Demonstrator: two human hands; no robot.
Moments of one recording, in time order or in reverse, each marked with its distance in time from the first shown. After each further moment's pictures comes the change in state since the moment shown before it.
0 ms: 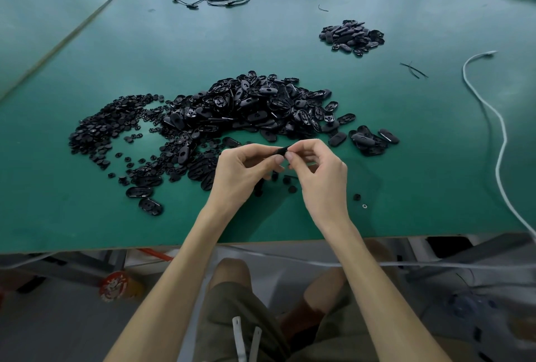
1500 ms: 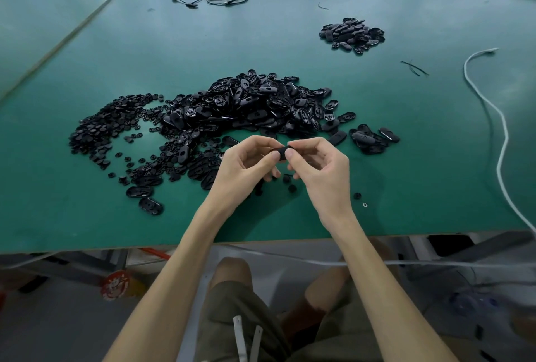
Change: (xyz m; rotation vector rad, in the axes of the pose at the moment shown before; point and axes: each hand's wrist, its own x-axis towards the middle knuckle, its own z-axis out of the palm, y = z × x) left_hand 0.000 0.008 -0.001 -0.071 -0.079 -0.042; right_hand 0.005 0.009 -0.003 0.309 -0.055 0.096
